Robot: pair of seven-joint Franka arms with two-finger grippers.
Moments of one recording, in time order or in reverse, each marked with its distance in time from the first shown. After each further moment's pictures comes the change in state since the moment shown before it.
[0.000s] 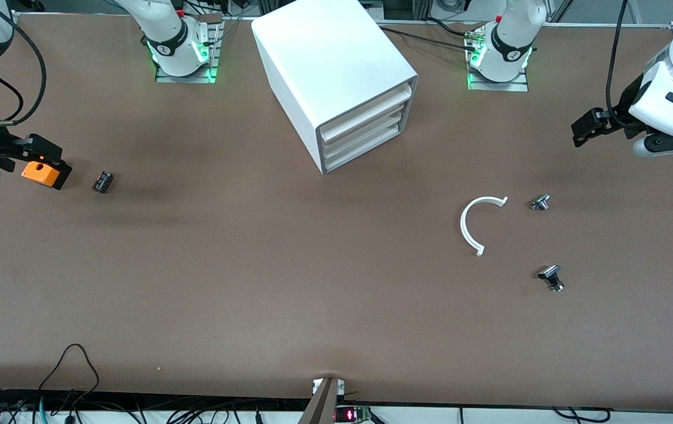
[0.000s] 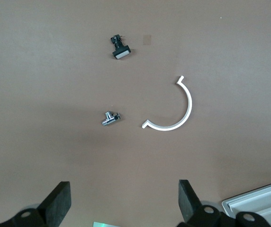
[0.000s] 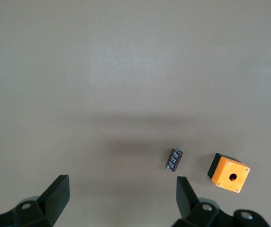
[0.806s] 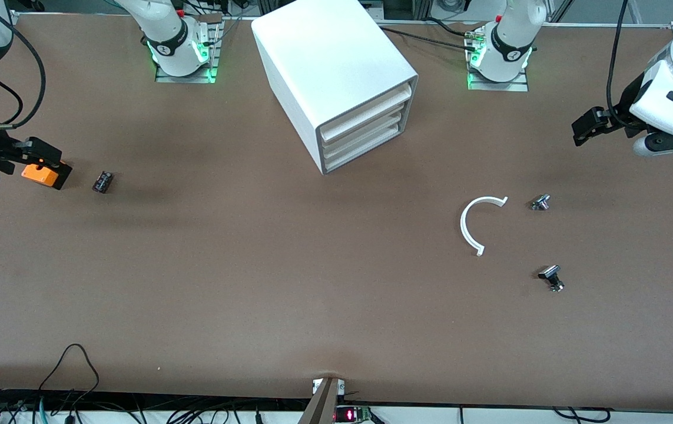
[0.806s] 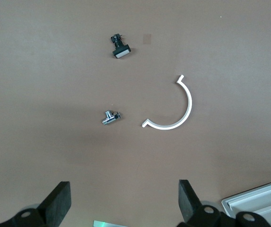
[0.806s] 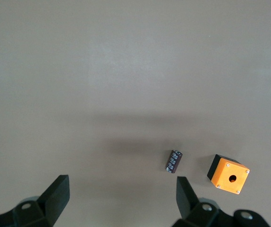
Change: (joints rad) left arm 0.000 0.002 -0.001 0.009 0.000 -0.010 0.000; right arm -0.001 0.015 -0.002 0.017 0.000 0.000 0.000
